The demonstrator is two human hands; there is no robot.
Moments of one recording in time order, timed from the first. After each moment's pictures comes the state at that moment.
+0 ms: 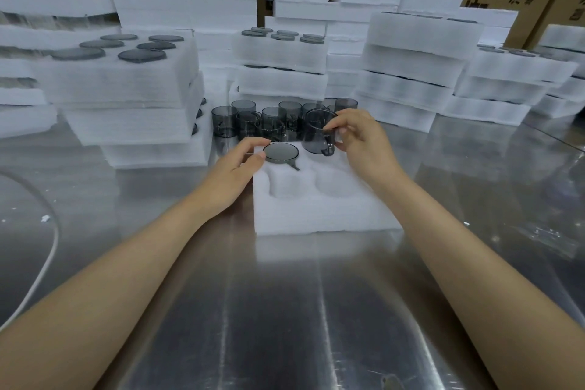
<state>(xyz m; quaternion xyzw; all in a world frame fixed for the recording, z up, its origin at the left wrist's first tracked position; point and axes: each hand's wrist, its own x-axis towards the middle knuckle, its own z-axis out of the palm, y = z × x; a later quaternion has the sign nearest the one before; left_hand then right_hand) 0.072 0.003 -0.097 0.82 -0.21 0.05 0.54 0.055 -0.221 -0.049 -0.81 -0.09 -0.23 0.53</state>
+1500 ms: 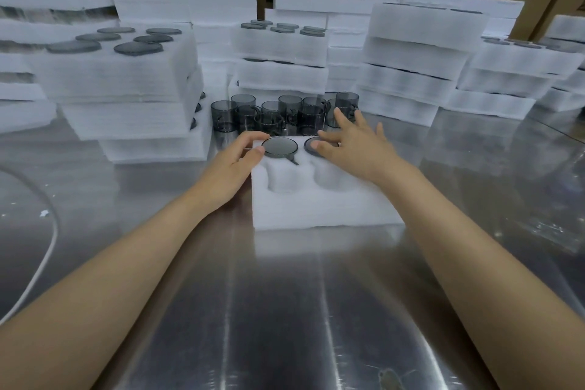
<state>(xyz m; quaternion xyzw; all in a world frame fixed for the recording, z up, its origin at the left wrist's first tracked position) 0.069 0.002 -0.095 0.83 -0.19 0.05 0.53 0.066 -0.228 -0.047 -0.99 -0.05 -0.05 0.11</state>
